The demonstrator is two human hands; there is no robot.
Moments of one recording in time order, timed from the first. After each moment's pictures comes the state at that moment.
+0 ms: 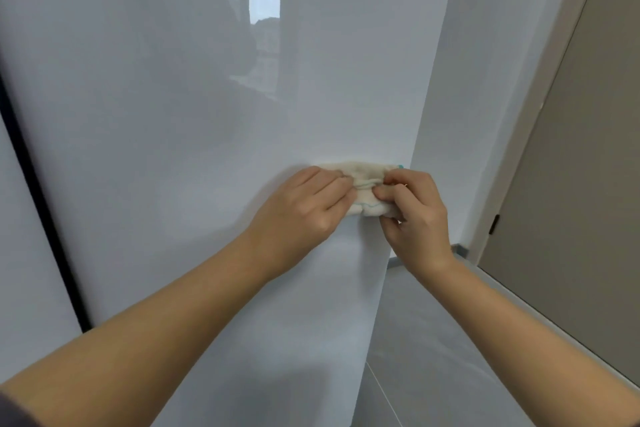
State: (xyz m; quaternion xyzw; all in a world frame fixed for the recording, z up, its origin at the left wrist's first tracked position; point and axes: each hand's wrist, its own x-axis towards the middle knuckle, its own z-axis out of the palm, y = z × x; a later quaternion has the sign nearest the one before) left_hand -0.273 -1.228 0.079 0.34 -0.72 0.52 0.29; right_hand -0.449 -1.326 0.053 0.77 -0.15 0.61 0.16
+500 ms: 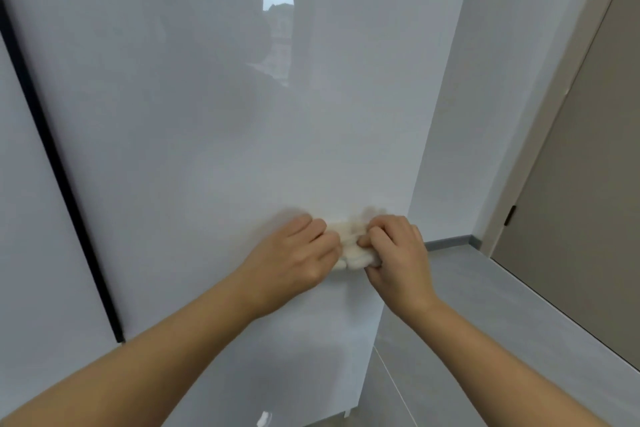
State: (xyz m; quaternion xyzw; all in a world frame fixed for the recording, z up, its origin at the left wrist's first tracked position) left_hand -0.258 -1.199 0.007 0.37 -0.77 0.48 0.17; right_hand -0.437 -1.300 -0.027 0.82 -0.23 0.50 0.13
